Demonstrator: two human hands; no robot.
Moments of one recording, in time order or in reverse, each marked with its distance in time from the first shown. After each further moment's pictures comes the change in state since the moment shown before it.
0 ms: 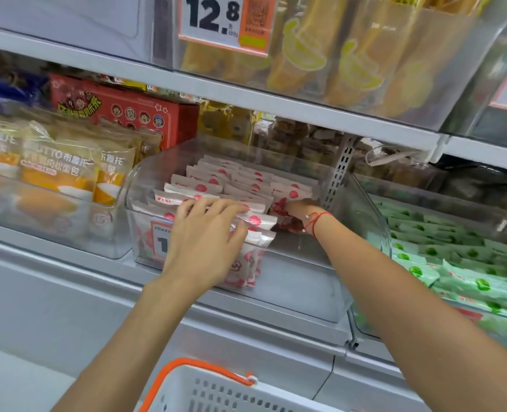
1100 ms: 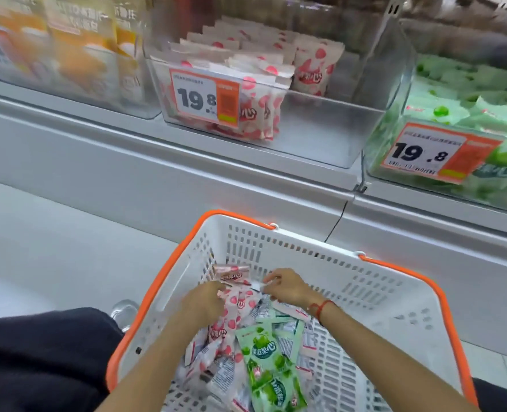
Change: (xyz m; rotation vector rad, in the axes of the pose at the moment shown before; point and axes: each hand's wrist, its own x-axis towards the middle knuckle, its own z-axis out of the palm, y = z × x) left_hand -0.287 -0.008 0.107 -0.234 -1.056 -0.623; right_hand -0.238 0.286 0.078 -0.297 -0.644 0.043
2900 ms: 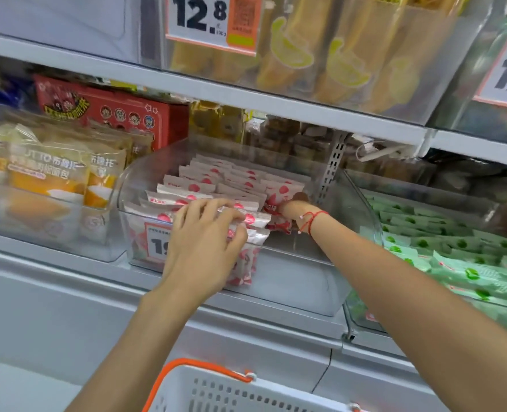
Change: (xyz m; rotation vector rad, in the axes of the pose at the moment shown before) left_hand 0.000 0.161 -0.250 0.158 1.090 0.685; right_hand 0.016 -0.263 -0.235 0.109 0.564 -0.103
